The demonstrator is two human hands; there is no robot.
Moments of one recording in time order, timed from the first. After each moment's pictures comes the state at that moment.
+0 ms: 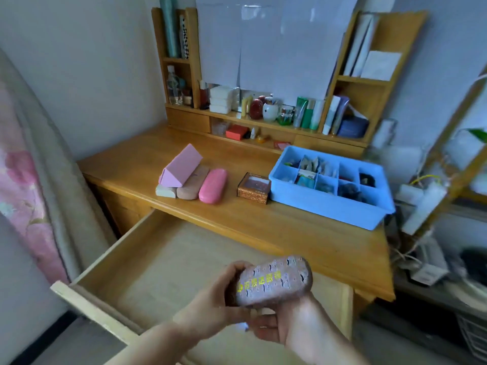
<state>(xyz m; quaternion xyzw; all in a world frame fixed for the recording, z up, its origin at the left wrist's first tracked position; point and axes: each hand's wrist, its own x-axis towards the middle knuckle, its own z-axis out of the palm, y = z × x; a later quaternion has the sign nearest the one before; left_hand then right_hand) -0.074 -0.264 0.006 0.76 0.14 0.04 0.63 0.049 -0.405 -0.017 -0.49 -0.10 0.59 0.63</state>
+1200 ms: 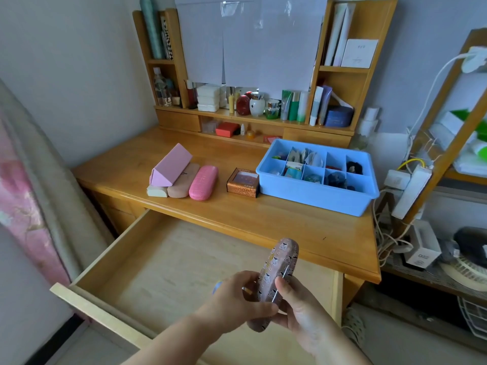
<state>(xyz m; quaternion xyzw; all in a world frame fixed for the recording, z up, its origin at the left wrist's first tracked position) -0.041 -0.306 -0.021 0.80 0.24 0.01 0.55 0.054 -0.441 -0.033 -0.54 -0.14 0.47 0.69</state>
